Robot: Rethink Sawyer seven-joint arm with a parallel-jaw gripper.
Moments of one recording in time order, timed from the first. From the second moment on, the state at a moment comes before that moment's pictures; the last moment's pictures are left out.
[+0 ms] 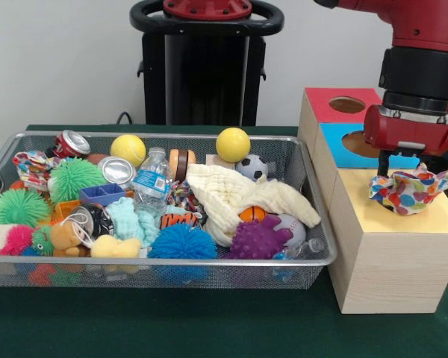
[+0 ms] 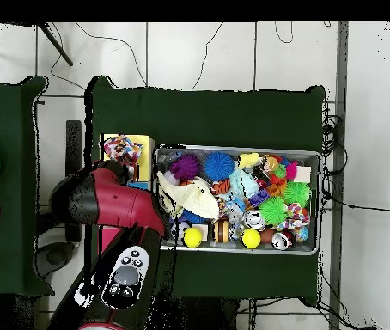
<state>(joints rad) 0.32 -0.47 -0.30 1.57 0.43 0.21 1.58</state>
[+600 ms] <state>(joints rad) 0.32 -0.47 -0.30 1.58 0.42 0.21 1.58</state>
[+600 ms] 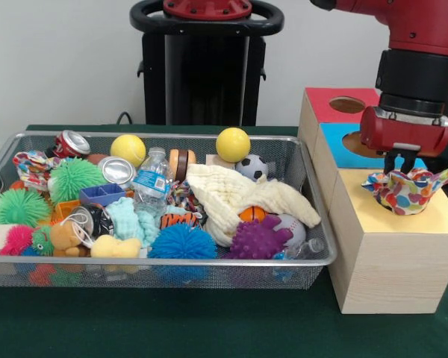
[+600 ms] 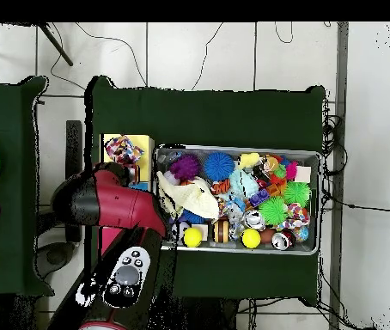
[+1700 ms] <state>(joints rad) 0.33 -0.47 -0.33 1.55 0.42 0.29 1.58</state>
